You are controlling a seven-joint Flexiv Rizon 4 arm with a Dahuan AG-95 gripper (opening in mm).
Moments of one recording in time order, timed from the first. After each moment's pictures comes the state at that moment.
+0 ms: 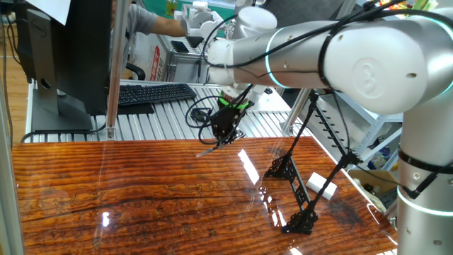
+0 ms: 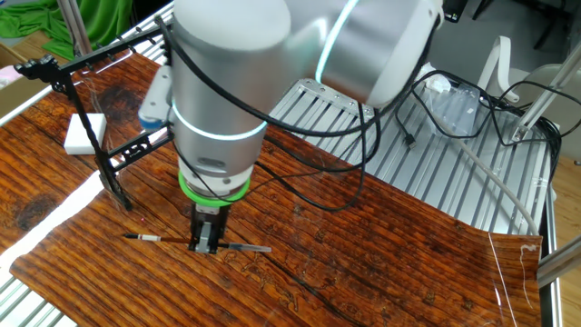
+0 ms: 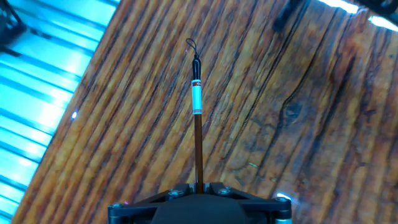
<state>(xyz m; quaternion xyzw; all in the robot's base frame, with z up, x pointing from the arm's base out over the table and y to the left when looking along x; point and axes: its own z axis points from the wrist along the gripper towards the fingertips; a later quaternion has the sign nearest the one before) 0.686 0.011 0.138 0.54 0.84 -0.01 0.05</state>
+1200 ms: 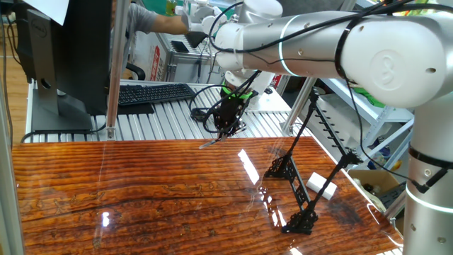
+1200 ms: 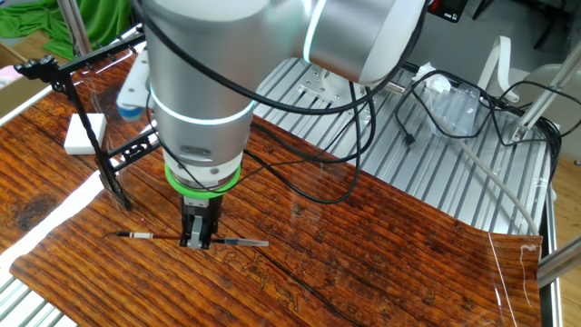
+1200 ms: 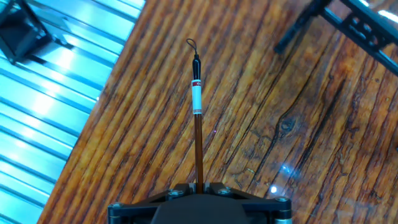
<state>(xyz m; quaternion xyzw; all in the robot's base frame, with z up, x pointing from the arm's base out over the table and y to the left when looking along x) 0.693 0.009 0.163 0.53 0.85 -0.01 0.03</state>
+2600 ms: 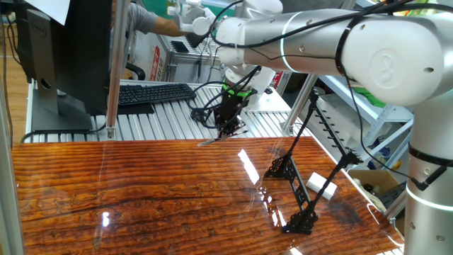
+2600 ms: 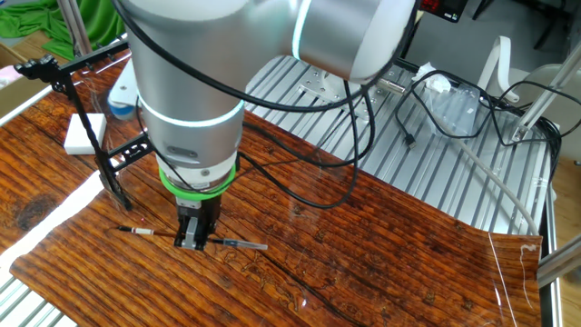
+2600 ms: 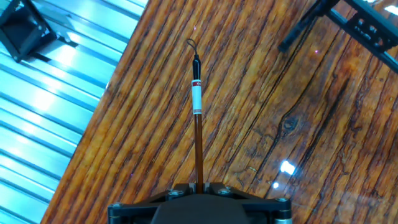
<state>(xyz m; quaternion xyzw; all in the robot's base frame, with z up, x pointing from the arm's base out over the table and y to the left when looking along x) 0.693 0.009 0.163 0.57 0.82 -0.02 0.02</state>
